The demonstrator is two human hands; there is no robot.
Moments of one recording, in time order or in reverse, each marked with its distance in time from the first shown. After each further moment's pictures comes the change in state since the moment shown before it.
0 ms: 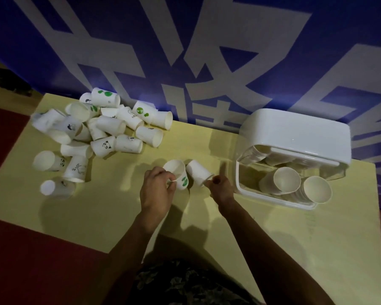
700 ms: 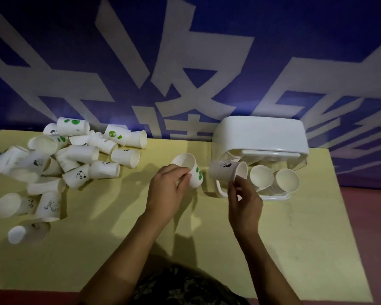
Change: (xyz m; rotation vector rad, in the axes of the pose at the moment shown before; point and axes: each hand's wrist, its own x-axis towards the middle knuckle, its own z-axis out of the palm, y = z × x) left_hand 0.020 0.064 -0.033 -0.302 -0.029 0.446; right_hand -0.094 -0.016 -0.068 -0.154 0.665 -0.662
